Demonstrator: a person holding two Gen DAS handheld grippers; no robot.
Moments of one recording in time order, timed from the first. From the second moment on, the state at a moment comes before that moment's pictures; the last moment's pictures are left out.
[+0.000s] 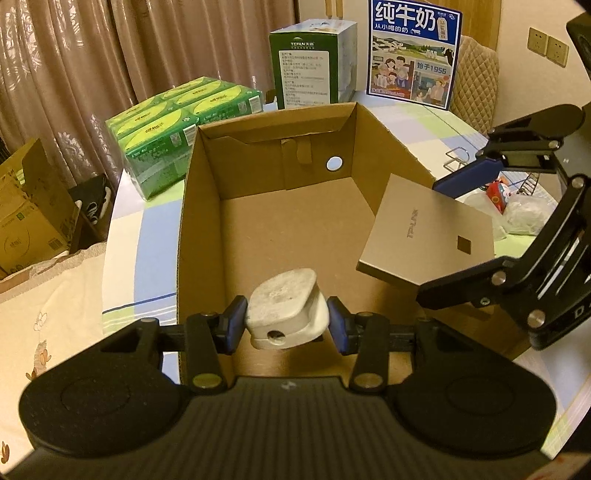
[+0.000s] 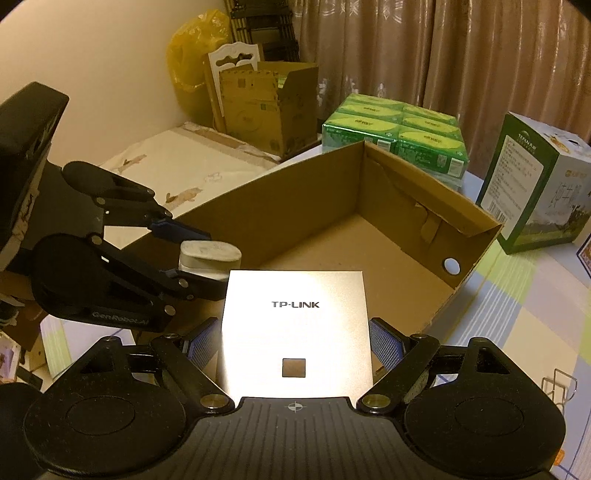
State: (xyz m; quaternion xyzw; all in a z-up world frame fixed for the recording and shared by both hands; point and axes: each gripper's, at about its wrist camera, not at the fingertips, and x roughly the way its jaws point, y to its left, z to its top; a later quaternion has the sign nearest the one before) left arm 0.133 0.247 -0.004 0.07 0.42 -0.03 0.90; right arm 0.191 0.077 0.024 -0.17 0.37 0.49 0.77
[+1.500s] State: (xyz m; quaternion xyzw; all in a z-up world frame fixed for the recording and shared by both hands) left arm 0.093 0.245 0.028 0.03 0.39 0.01 0.92; right arm 0.191 0.033 0.070 -0.07 0.31 0.43 0.85
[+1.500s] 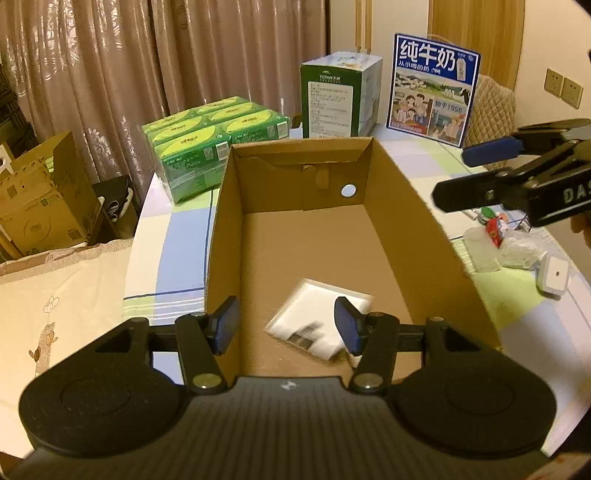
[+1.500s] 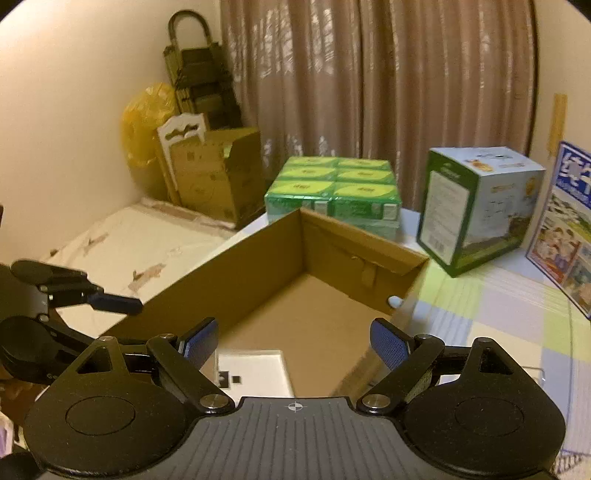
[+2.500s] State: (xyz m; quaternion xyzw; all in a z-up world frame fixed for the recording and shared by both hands) left arm 0.024 0.102 0.081 0.01 0.34 -0.04 0.94; right arm 0.059 -0.195 0.089 0.02 0.32 0.25 0.91
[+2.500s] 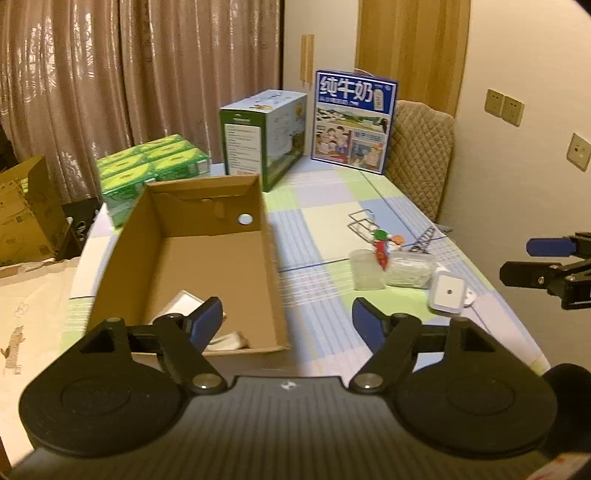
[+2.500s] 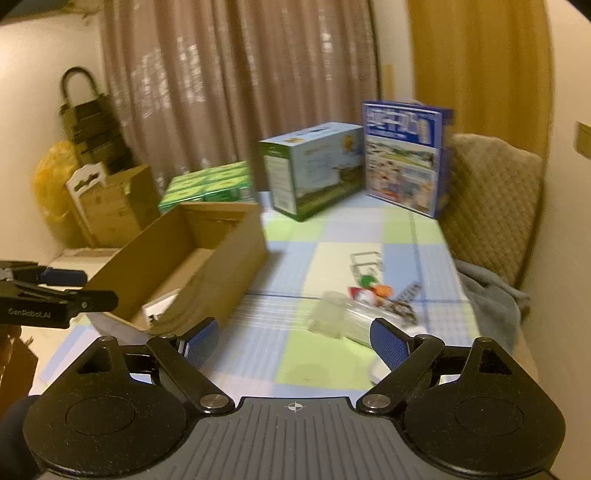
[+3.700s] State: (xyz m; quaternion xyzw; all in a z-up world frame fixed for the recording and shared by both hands) left arm 0.116 -0.084 -0.035 0.04 0.39 -0.16 0.91; right arm 0.122 -0.346 -0.010 0.06 0.41 0.15 0.90
